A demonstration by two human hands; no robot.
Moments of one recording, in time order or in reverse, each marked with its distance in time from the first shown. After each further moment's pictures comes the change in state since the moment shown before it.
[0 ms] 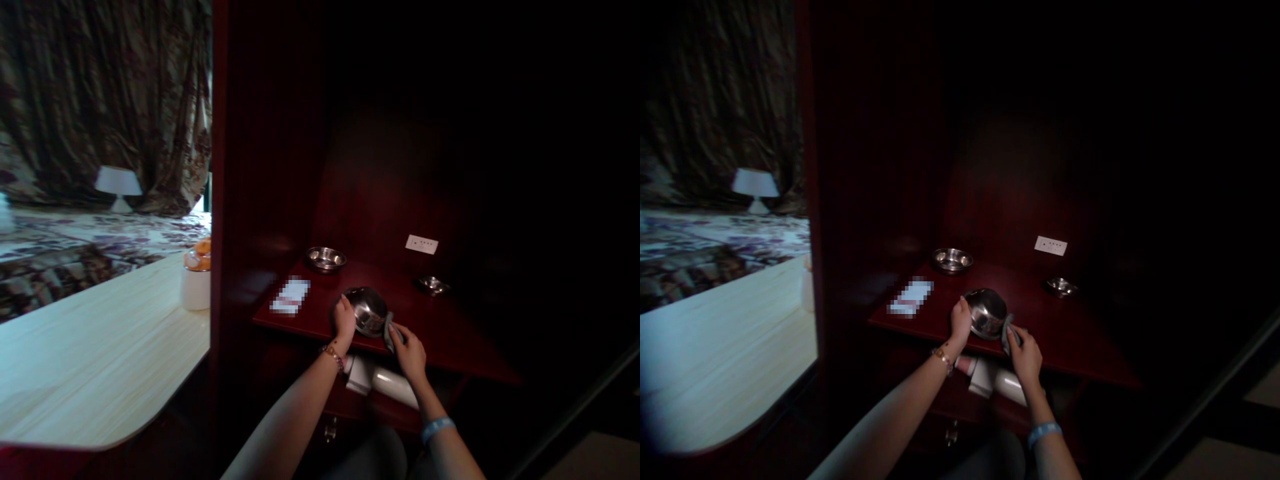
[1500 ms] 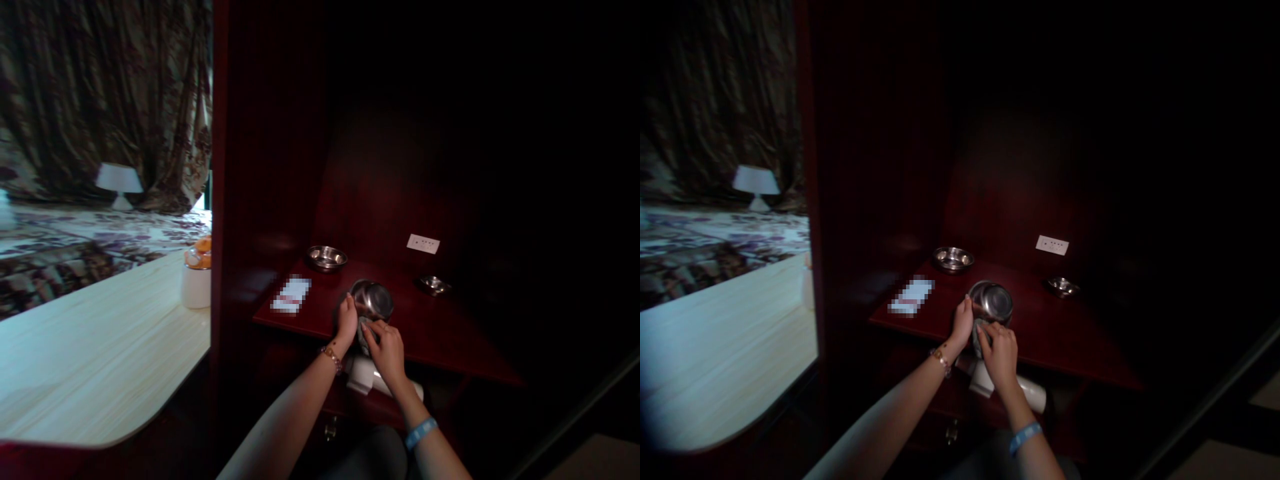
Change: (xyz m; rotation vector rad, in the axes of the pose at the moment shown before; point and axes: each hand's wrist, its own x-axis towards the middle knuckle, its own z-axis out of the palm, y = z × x) left_hand -0.013 0.013 -0.006 -0.316 -0.175 -0.054; right_hand -0.018 -0.076 0.019 -0.096 -0.029 -0.428
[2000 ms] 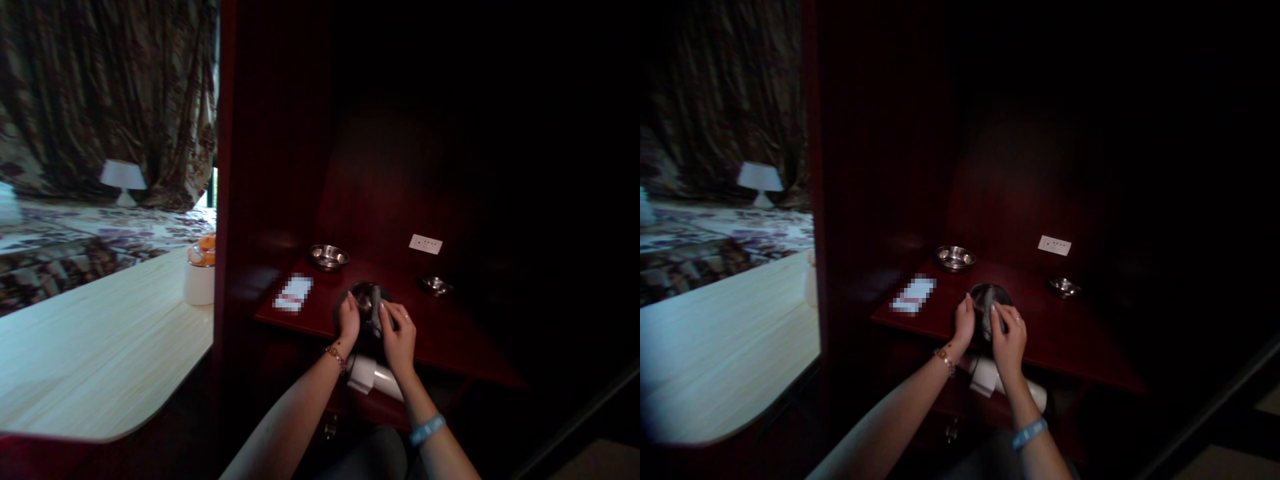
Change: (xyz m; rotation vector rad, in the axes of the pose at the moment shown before) left_hand -0.001 0.001 0.002 0.048 0.079 0.051; right_hand 0.023 -0.023 -0.026 0.251 0.278 0.083
